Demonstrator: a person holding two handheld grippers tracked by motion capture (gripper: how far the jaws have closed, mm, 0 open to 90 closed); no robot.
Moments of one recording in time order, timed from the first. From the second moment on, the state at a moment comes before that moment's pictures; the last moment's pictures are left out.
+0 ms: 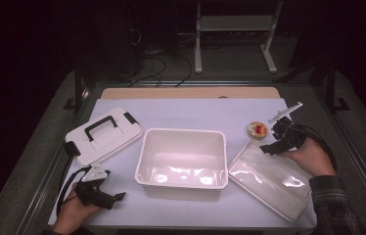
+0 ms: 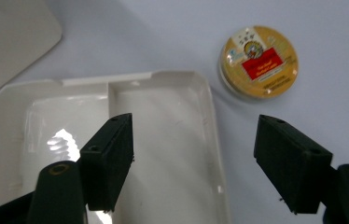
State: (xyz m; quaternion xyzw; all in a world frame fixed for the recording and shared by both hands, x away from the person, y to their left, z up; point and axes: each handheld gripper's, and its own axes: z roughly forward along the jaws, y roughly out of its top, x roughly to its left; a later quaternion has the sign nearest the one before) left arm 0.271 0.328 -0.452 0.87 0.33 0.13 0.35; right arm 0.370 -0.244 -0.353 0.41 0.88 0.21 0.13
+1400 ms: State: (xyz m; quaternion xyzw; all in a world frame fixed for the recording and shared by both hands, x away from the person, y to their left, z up) left arm 0.271 0.328 -0.452 0.87 0.33 0.13 0.35; right arm 0.492 -0.223 -0.424 0.51 0.85 0.11 0.09
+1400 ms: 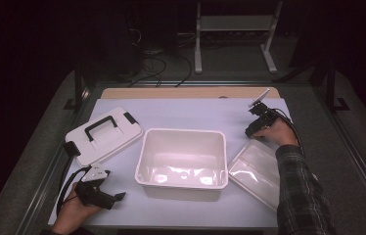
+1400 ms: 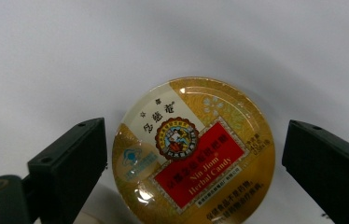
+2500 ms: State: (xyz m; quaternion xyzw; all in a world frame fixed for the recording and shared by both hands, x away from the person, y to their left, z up) left arm 0.271 0.328 -0.452 0.87 0.33 0.13 0.35; right arm 0.469 -0.217 -0.339 0.47 0.86 0.17 0.09
